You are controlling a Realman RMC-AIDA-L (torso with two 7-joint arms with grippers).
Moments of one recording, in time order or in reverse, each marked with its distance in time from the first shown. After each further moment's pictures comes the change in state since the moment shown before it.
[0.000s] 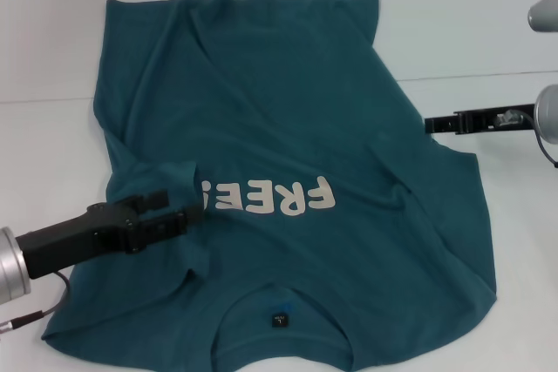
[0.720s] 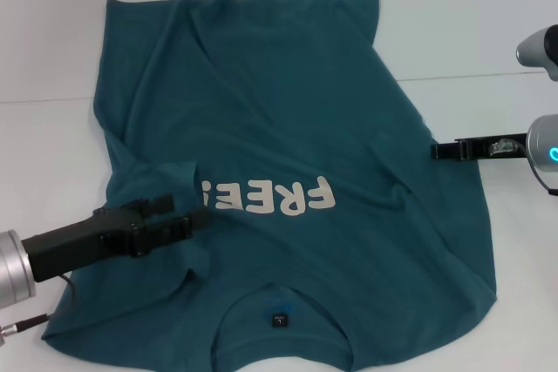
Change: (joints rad) left arm -0.007 0.000 0.004 -0.015 0.006 0.002 -0.001; right arm 0.012 0.010 -0.003 0.143 -0.044 0.145 0.002
